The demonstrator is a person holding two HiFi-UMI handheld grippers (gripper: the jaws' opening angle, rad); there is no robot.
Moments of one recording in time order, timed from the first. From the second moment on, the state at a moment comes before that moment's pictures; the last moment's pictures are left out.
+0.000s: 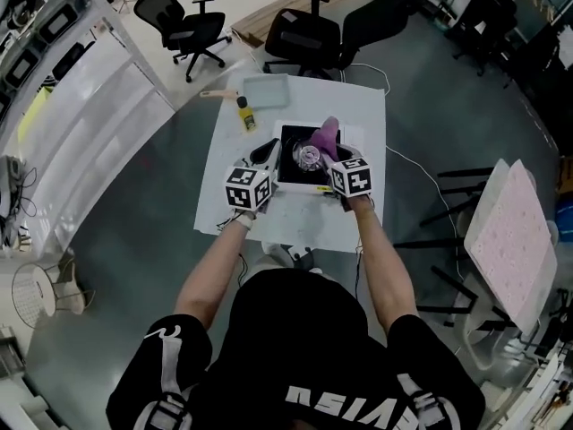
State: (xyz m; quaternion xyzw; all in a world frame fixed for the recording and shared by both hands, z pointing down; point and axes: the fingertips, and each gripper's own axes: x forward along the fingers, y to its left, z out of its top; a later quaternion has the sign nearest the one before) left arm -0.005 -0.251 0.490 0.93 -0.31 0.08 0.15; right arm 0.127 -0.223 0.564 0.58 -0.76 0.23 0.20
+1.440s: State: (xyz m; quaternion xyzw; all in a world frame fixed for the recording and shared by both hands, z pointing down) left arm 0.014 -0.396 0.591 0.88 -0.39 0.13 0.23; right arm 0.106 -0.448 0.639 0.40 -0.84 0.24 0.26
